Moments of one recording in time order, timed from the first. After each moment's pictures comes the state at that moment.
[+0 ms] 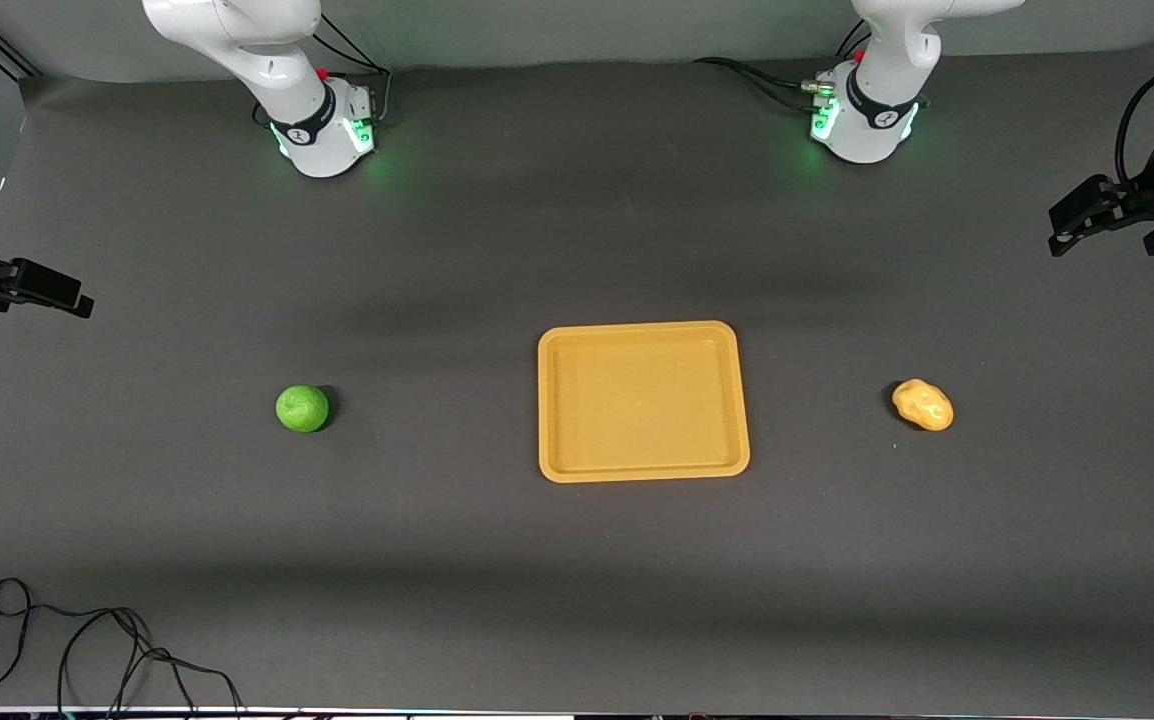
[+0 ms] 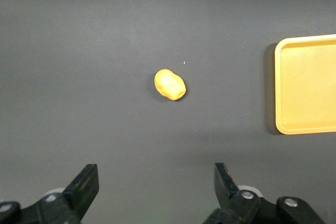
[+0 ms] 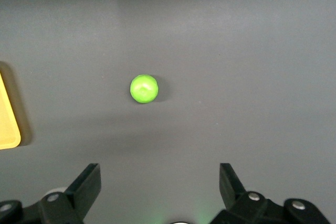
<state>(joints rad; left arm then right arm) 0.04 -0.18 -0.04 -1.80 0.03 1.65 0.03 -0.01 0.08 -0.05 -1.47 0.00 1.47 0.05</state>
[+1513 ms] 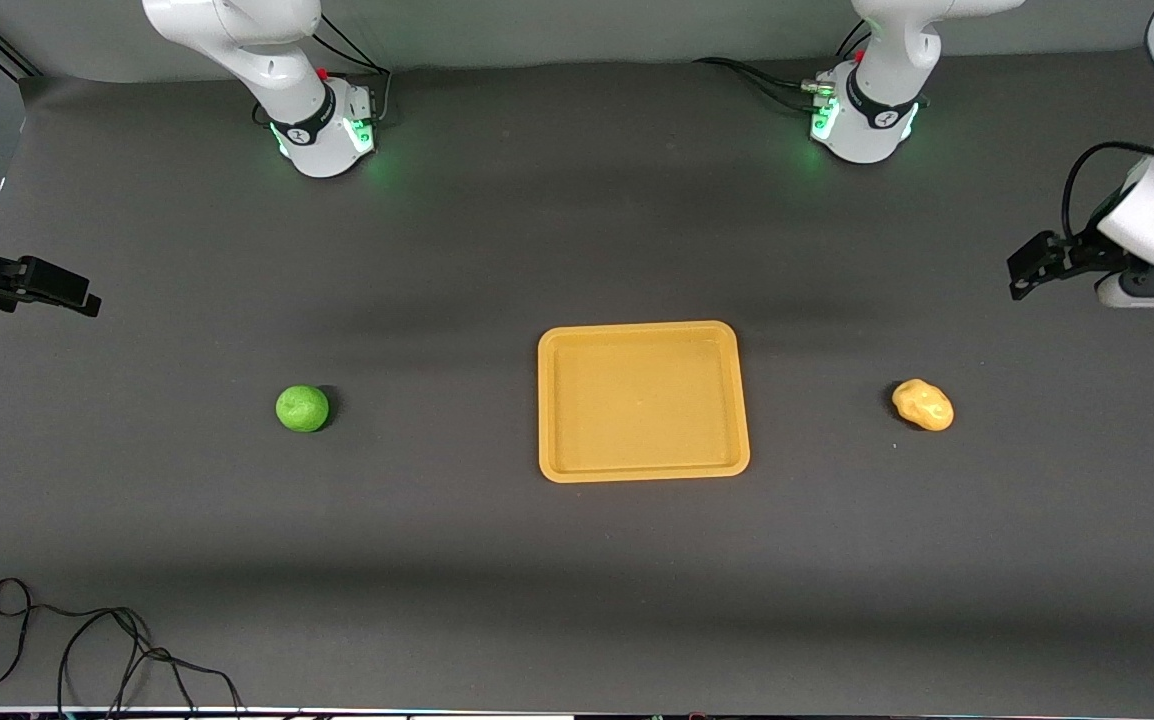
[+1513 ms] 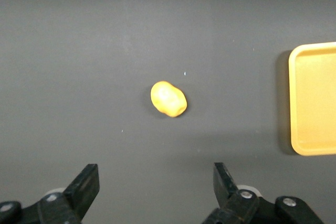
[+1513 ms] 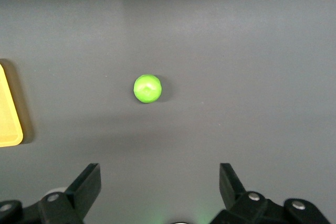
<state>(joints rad) 0.04 -0.16 -0.04 -2.01 0.03 1.93 0.03 -0.01 0.08 -0.04 -1.47 0.00 1.47 0.05</state>
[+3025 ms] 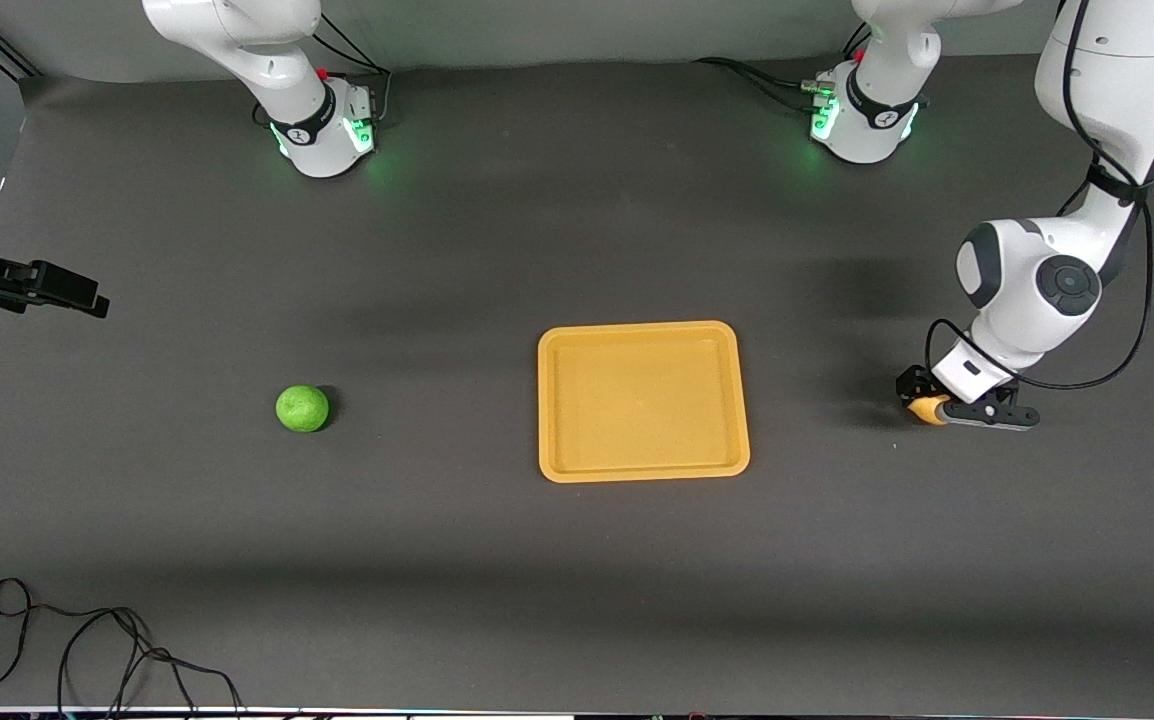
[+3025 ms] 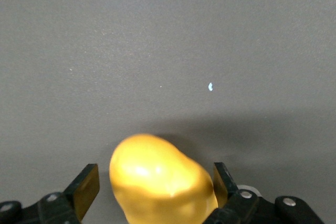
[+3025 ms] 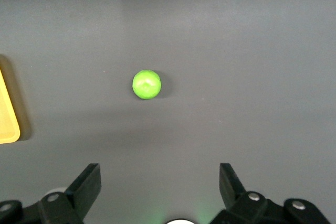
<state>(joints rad) 0.09 0.36 -0.04 -2.31 0.03 2.80 0.17 -0.01 0.08 -0.04 -1.49 0.00 1.47 0.05</state>
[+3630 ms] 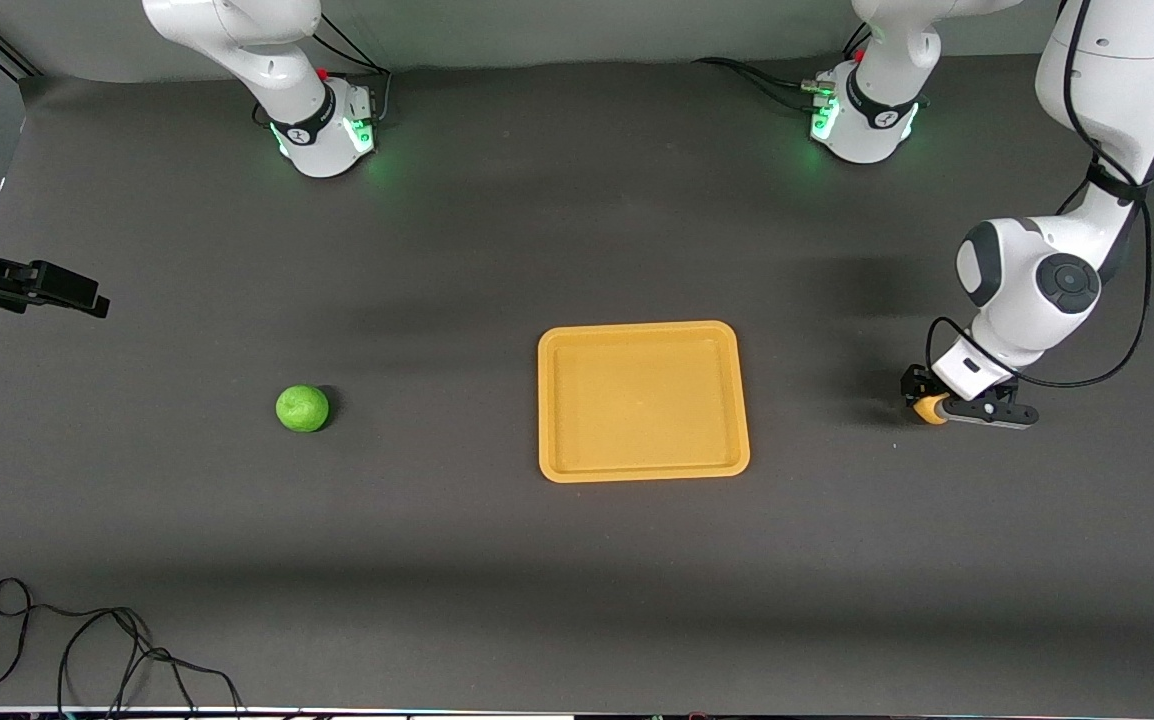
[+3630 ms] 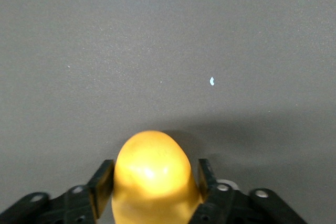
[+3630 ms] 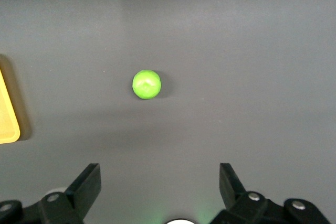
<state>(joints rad) 0.09 0.36 -0.04 -2.33 0.03 2.83 0.18 -0.01 0.08 -0.04 -1.49 0.00 1.47 0.05</state>
